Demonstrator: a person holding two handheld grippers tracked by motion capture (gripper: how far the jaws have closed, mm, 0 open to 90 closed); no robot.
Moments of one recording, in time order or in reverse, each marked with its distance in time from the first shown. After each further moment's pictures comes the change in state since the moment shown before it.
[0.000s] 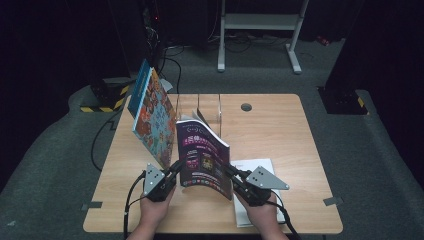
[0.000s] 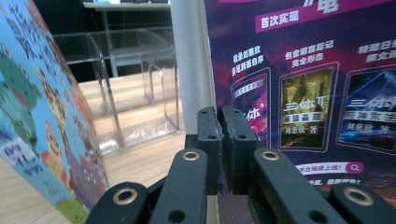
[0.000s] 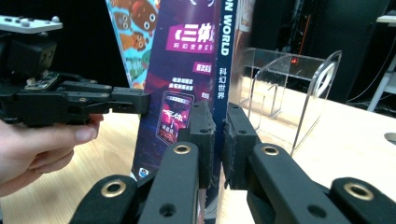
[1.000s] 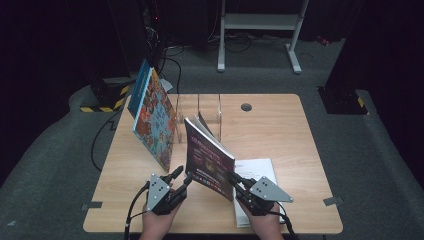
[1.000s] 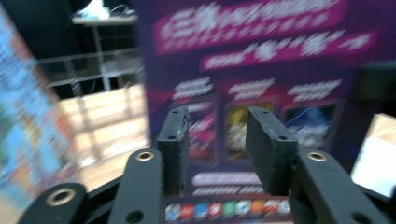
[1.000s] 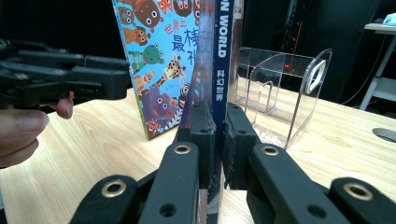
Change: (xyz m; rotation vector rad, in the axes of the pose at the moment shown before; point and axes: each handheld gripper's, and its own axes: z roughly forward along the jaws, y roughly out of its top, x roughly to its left) left arm -0.050 0.030 -0.028 -0.053 -0.057 0.024; right arm 0.008 -0.015 -0.017 -0.029 -0.027 -0.012
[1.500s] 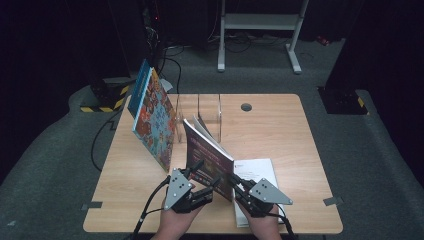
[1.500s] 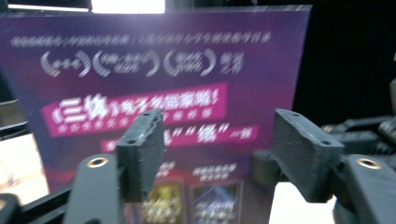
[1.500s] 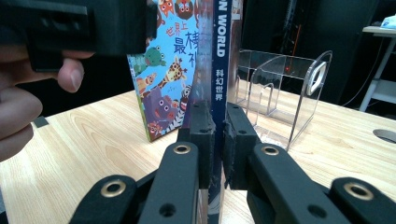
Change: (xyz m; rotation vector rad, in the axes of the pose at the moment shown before) left arm -0.043 0.045 0.017 -0.050 -0.120 -0.006; right arm 0.004 -0.002 -0.001 -0.013 -0.004 0.005
